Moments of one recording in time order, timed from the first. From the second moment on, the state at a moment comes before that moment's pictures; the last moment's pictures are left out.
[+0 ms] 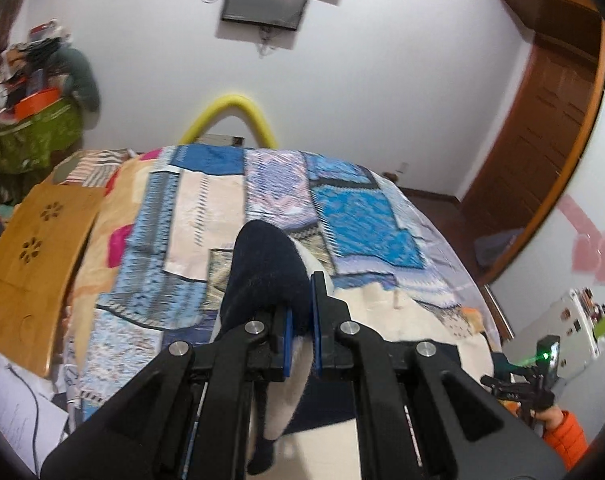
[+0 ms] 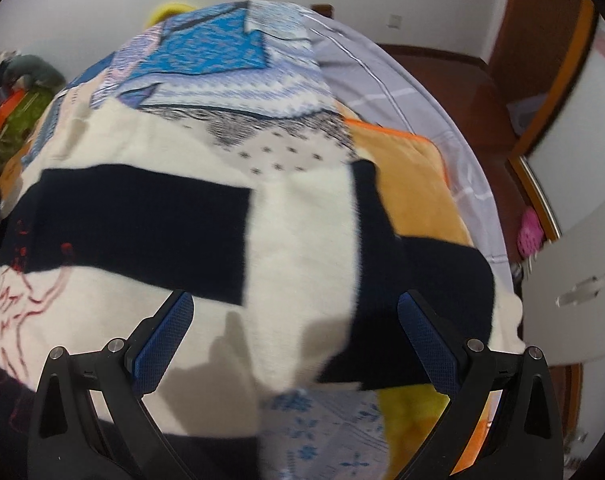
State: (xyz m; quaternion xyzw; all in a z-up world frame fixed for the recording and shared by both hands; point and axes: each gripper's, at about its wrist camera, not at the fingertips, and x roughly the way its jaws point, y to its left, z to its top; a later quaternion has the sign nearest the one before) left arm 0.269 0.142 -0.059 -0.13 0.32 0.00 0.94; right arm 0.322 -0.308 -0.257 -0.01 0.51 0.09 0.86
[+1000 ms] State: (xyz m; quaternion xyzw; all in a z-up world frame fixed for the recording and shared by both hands) left arm 0.267 0.025 -0.110 -0.04 0.40 -0.08 0.91; right arm 0.275 -0.236 -0.160 -0.01 0.41 0.22 0.89
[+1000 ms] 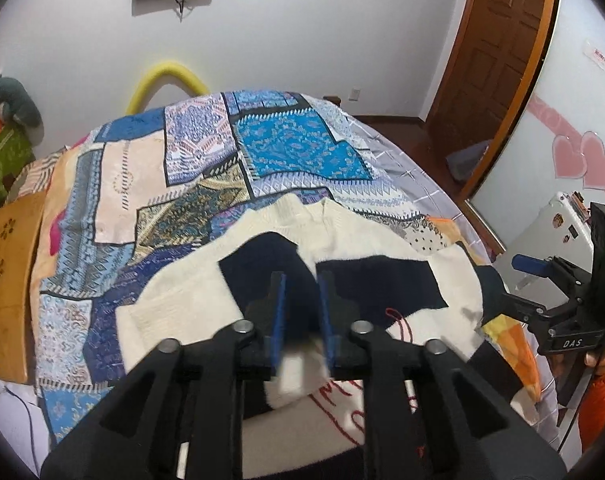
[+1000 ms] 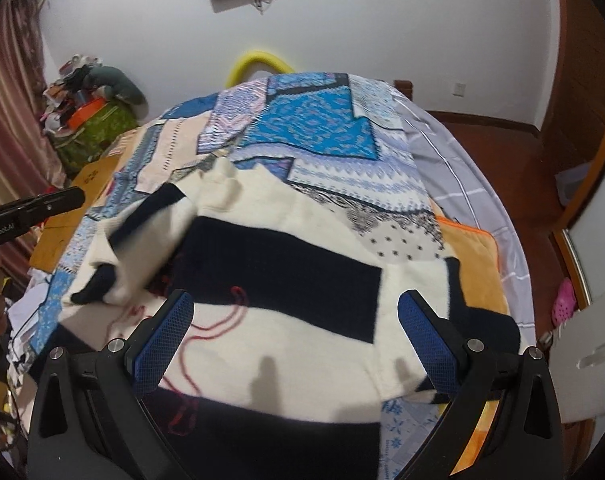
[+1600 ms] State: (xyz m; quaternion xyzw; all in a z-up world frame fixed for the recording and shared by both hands) left arm 0.213 0.130 -0.110 -0.03 0.39 0.05 0.92; right arm 0.262 -0.135 -0.132 -0.06 0.37 0.30 0.87
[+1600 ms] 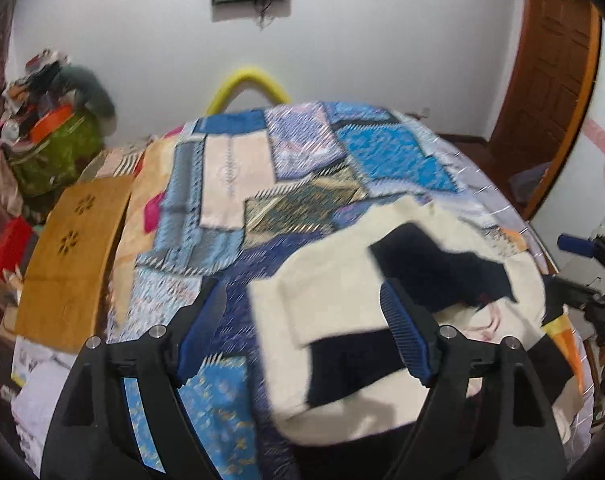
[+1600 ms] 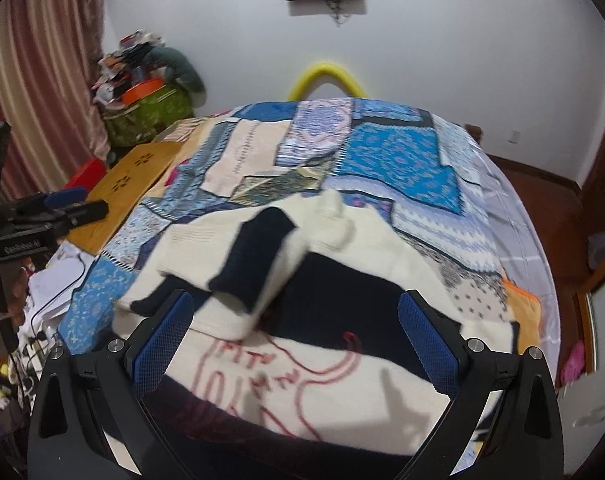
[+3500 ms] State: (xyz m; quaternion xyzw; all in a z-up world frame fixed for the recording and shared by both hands) left arm 0.196 0.183 -0.195 -0.06 0.47 0.06 0.88; right arm 0.285 0.011 -0.186 -0.17 0.41 0.33 0.83
